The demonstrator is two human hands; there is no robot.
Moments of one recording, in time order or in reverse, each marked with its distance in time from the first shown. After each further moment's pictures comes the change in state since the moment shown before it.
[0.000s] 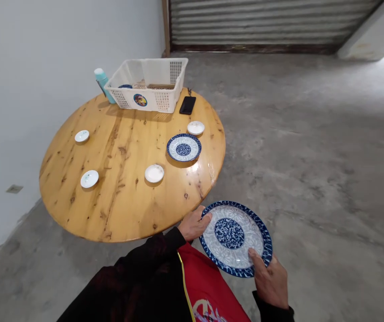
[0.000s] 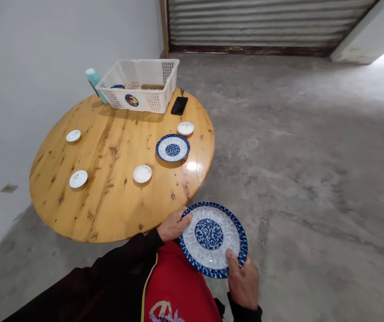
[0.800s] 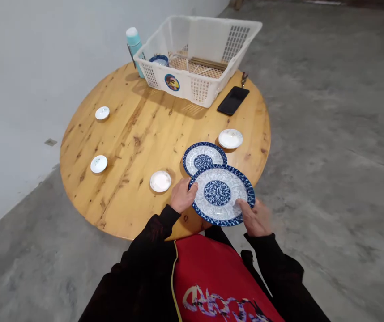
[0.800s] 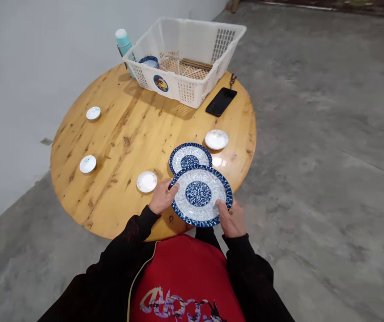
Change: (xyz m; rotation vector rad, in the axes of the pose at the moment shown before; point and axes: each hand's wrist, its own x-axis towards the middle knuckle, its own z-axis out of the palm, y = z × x) left_hand 0.117 0.017 -0.104 0.015 0.530 -0.298; right_hand 0.248 -0.158 0.080 0.009 -0.424 -0.208
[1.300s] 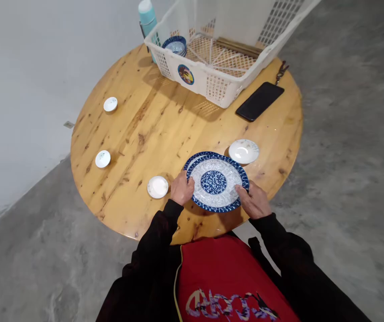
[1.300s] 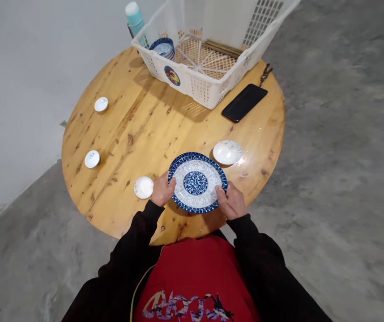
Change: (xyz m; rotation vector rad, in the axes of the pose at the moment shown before) left_hand 0.067 0.032 0.000 0.180 0.091 -0.330; right_hand 0.136 -0.011 0.011 -0.283 -0.280 -0.241
